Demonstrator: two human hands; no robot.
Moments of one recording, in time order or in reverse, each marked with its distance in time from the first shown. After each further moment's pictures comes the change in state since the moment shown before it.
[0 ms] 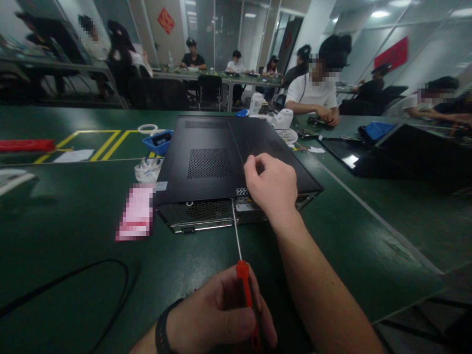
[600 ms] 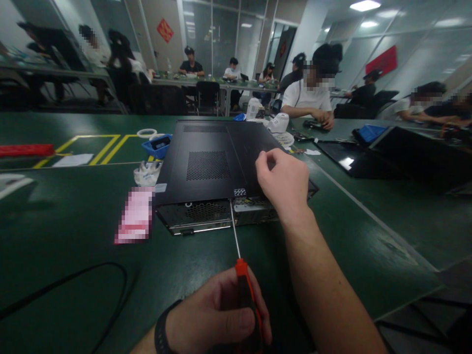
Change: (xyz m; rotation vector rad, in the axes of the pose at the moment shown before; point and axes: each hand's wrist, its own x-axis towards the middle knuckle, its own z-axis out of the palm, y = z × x) left_hand -0.001 0.001 0.000 0.023 -0.018 -0.028; right_hand 0.010 0.016 -0.011 -0.038 0.083 0.031
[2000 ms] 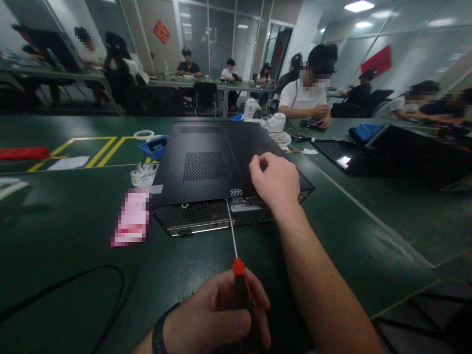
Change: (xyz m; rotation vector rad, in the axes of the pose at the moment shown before) left_hand 0.000 0.001 0.006 -0.027 0.005 -0.018; right_hand 0.000 0.006 0.008 -0.065 -0.086 0.023
